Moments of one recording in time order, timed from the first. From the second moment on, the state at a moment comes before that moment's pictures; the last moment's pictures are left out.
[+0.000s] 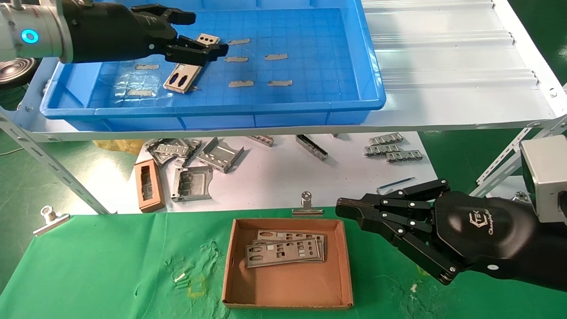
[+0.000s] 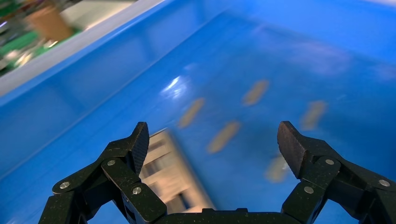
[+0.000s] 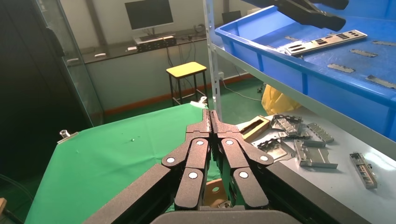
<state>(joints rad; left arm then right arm) -1.99 1.14 0.56 -0.22 1.36 1.13 -0.04 1.06 -0.54 -0.40 1.20 -0.61 -1.39 0.10</state>
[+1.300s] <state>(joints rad) -2.03 1.21 0.59 0.00 1.41 1.00 -0.07 1.06 -0.54 -0.40 1.20 -0.61 -1.39 0.10</state>
